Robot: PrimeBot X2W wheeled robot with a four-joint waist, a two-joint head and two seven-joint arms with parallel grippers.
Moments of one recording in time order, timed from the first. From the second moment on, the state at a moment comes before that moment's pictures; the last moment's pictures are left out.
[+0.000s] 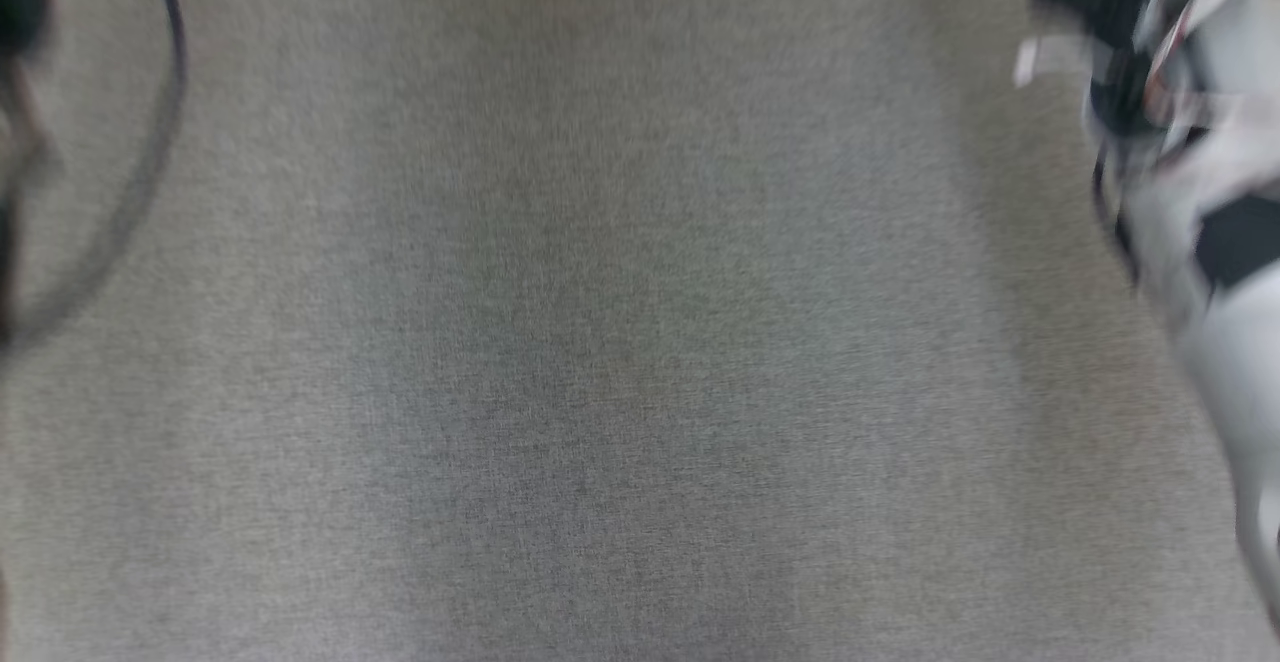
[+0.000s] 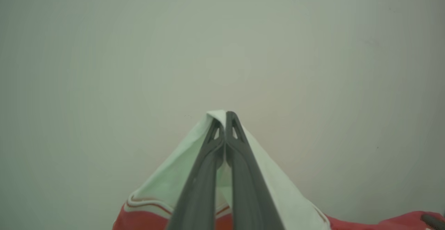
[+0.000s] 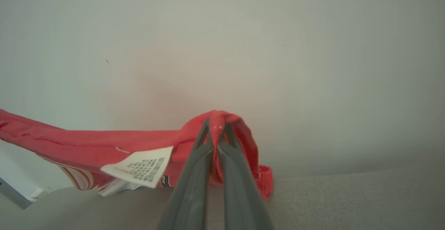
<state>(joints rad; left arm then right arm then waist) -1.33 0.44 -0.39 0.44 -0.75 -0.09 -0.26 -1.23 -0.40 0.45 0.66 0.83 0.13 -0.18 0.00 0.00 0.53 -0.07</state>
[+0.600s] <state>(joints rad) -0.19 0.29 -0.11 -0.06 -0.74 0.05 -0.26 -0.40 -0.47 0.38 0.35 0.89 0.13 -0.19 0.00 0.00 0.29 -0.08</state>
